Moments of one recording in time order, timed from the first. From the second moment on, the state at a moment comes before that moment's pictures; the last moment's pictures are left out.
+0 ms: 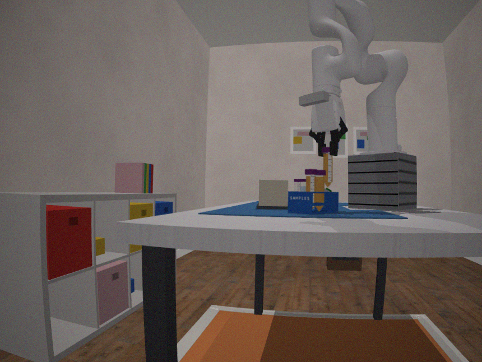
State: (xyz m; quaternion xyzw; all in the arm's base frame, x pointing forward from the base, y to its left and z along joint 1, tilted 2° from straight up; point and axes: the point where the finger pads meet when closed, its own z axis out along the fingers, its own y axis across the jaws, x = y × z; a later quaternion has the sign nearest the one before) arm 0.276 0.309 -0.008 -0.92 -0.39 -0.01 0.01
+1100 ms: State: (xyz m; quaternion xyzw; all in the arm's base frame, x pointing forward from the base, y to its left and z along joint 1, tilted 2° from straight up) arm 0.277 0.309 -0.024 -0.92 -0.39 -0.01 0.01
